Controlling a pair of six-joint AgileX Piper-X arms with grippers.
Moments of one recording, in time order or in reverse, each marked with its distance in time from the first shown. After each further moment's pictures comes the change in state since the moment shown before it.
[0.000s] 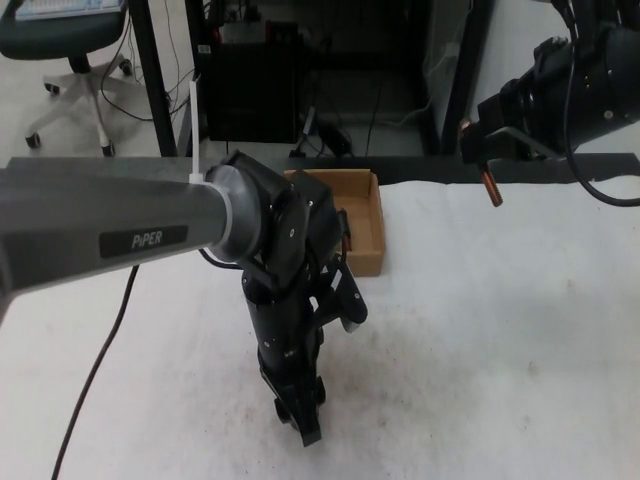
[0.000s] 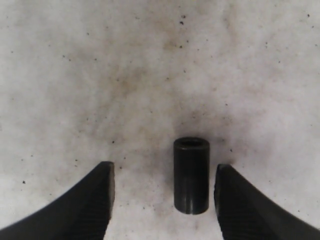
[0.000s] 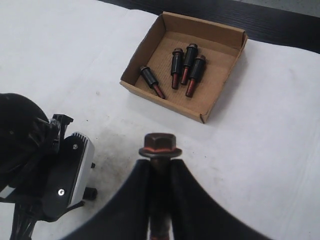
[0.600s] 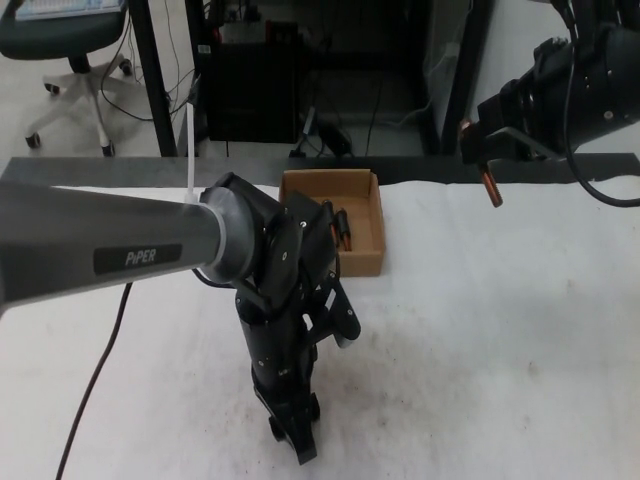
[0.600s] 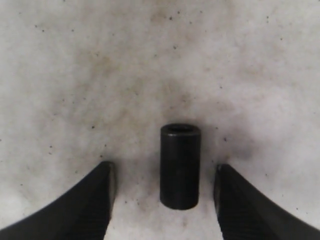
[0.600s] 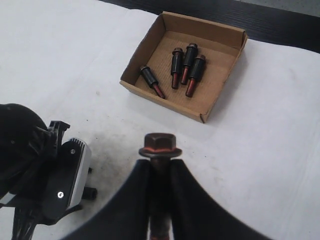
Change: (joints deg) left arm 0.0 -0.3 3.8 -3.3 0.1 -2.5; right arm 0.0 0.0 0.0 0.0 0.0 0.0
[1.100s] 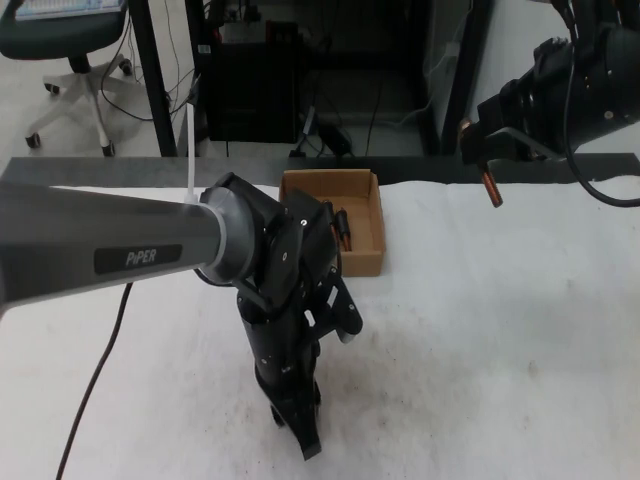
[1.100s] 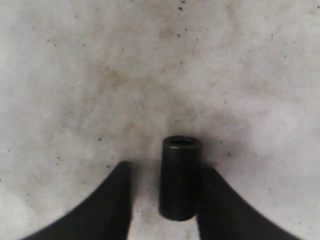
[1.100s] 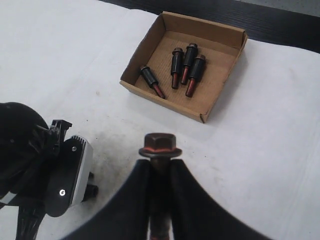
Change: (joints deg) left arm 0.0 0.0 0.0 -1.5 0.3 -0.4; right arm 0.0 0.0 0.1 0.0 0.0 0.0
